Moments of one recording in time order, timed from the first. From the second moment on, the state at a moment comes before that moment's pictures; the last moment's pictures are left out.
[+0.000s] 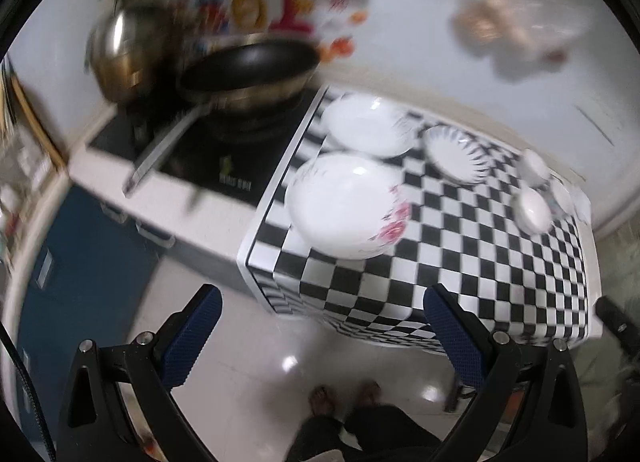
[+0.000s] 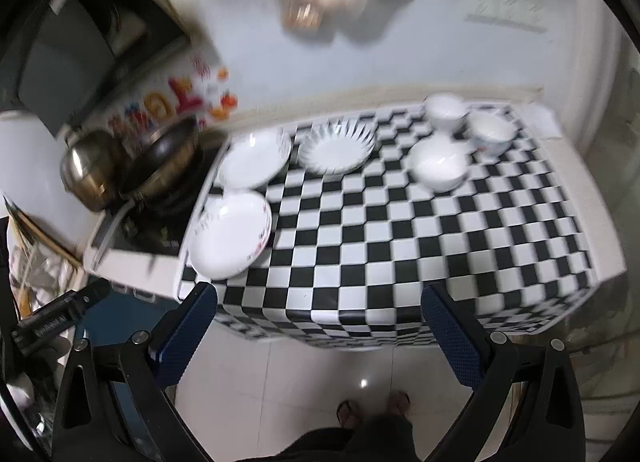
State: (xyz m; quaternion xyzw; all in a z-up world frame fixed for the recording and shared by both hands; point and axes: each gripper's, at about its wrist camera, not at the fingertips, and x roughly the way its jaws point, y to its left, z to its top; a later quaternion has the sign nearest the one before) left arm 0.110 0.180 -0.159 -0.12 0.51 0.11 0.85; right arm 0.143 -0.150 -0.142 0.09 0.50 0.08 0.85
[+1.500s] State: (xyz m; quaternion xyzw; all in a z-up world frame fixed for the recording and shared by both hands) left arm 0.324 0.205 -0.337 -0.14 0.66 0.08 0.74; right arm 0.418 -0.005 -0.423 0.04 0.73 0.23 0.65
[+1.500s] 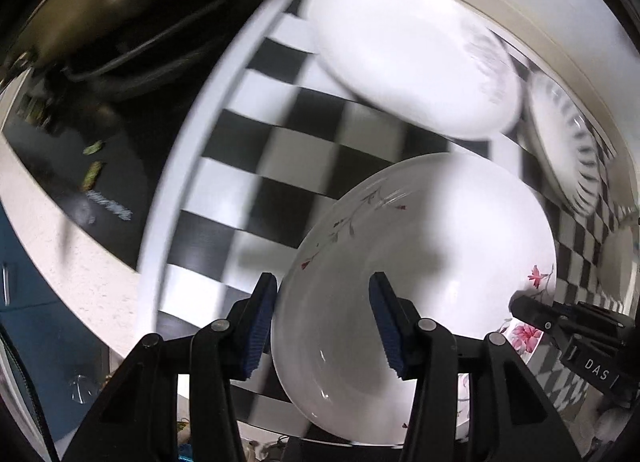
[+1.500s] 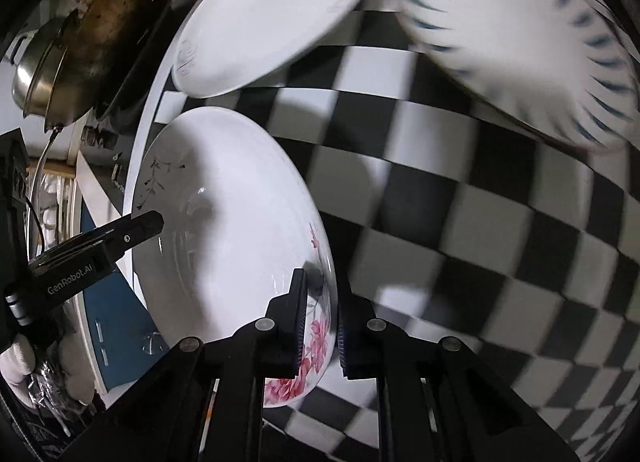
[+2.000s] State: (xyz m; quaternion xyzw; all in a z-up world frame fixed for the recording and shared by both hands) left arm 0.359 0.065 -0.311 -0.10 0.67 -0.08 0.73; right arm 0.387 -0.137 -0.386 0.16 0.72 0.16 0.66
